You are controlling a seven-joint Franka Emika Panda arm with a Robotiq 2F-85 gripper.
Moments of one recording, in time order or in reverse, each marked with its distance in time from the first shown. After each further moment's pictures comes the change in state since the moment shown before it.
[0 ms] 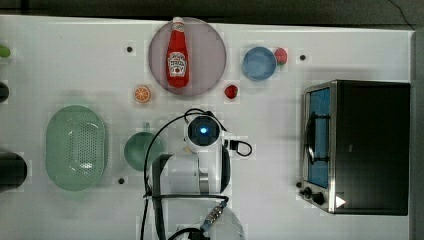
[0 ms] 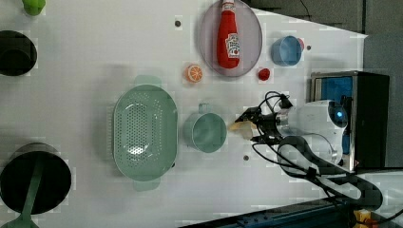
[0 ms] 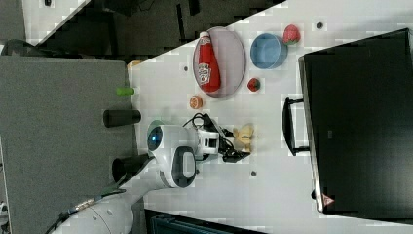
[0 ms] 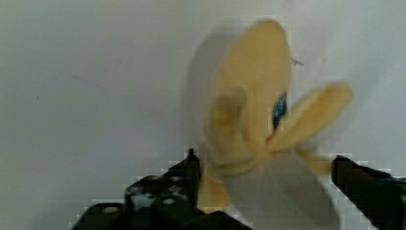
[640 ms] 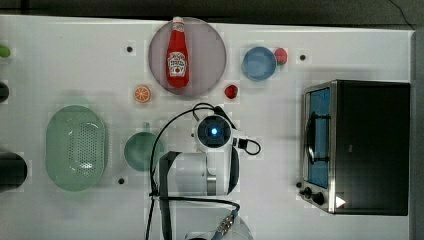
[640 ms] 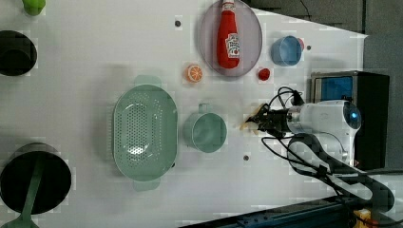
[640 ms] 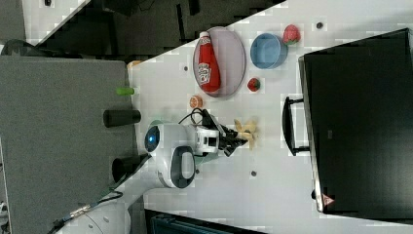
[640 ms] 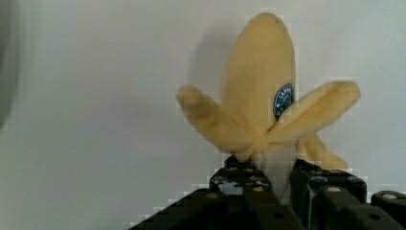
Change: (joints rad) arm -0.032 -0.047 -0.012 0.004 0.003 0.015 0.004
